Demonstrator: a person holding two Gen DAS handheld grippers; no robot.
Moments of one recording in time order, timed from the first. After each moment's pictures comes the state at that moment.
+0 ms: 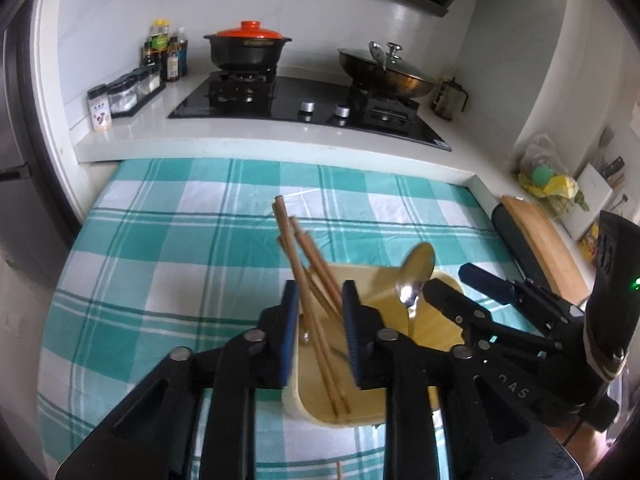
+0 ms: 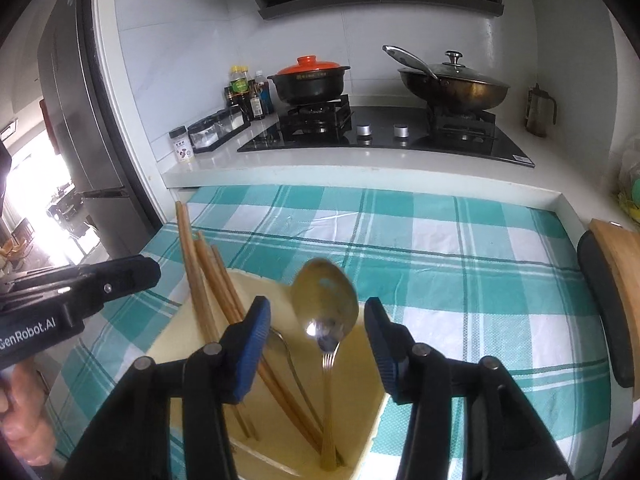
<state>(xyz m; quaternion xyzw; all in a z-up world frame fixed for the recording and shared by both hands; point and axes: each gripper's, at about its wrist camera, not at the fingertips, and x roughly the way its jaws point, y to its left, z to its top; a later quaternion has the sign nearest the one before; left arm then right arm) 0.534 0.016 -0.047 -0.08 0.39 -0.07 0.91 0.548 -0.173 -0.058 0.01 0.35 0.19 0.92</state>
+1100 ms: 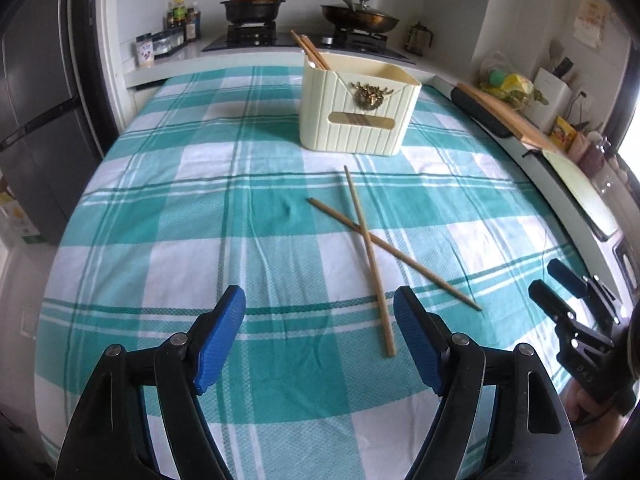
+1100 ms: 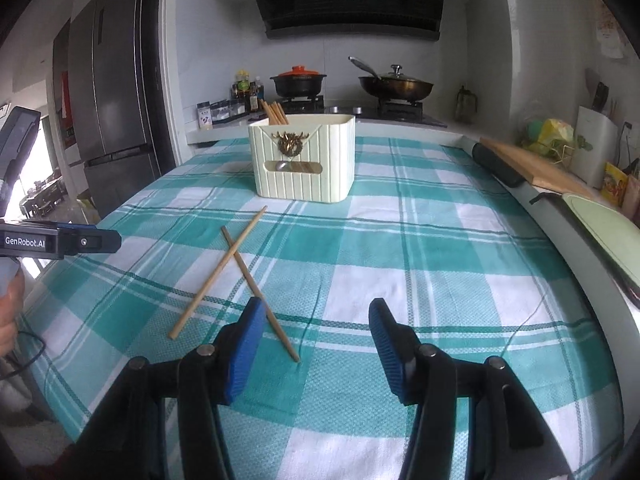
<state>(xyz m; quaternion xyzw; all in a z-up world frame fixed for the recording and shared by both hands) 0.227 0.031 -0.127 -0.03 0.42 -0.09 0.90 0.172 -0.227 -0.141 -0.03 0.29 0.11 0.95</state>
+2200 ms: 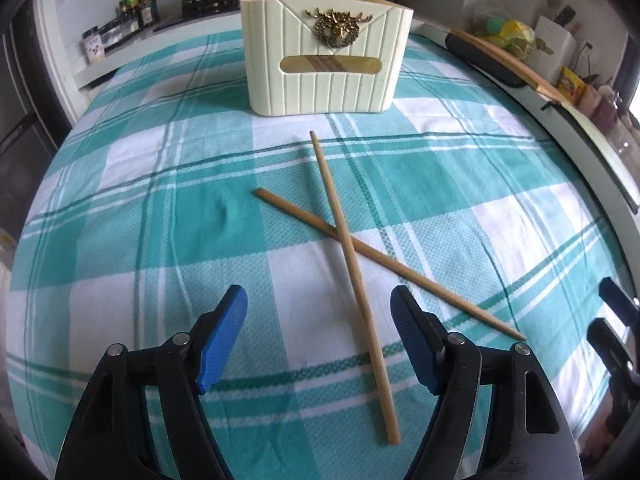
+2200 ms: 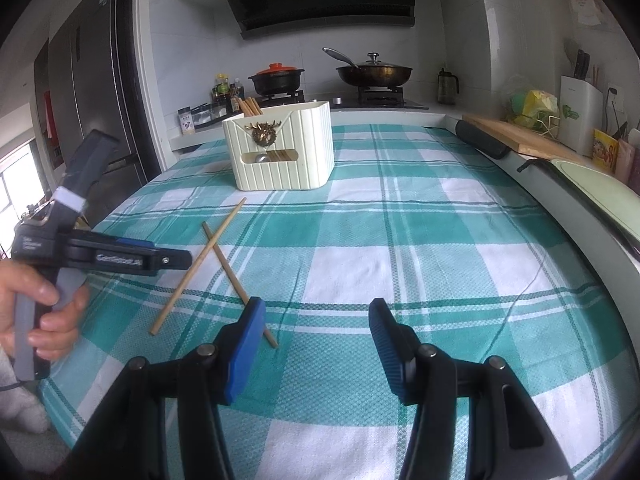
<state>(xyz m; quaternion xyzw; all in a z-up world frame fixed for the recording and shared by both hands) 0.309 -0.026 -0.193 0.03 0.48 -0.11 0.87 0.176 -0.243 -0.164 0.00 0.31 0.10 0.95</state>
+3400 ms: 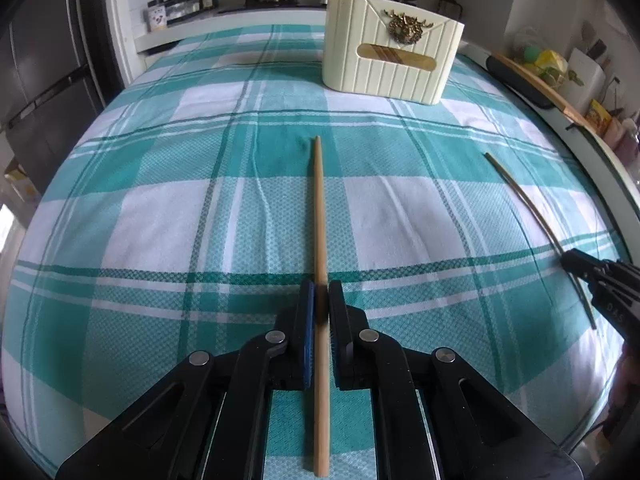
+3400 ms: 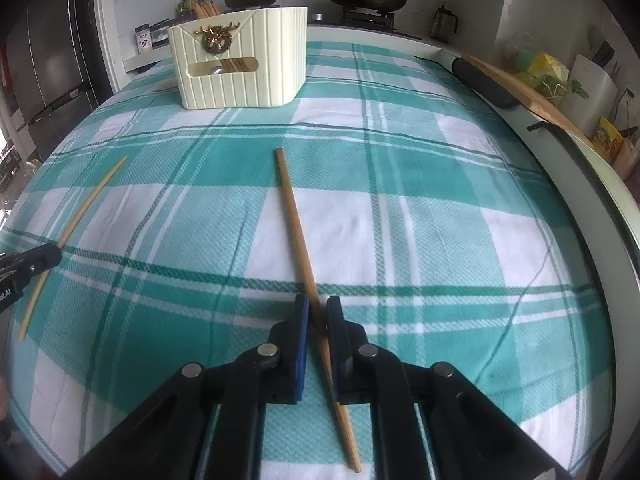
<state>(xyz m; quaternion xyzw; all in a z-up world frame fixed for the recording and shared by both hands) 0.247 0.023 -0.205 -0.02 0.46 -0.04 0.89 0.234 -0.245 -0.193 -0.04 0.45 0.03 0.89</state>
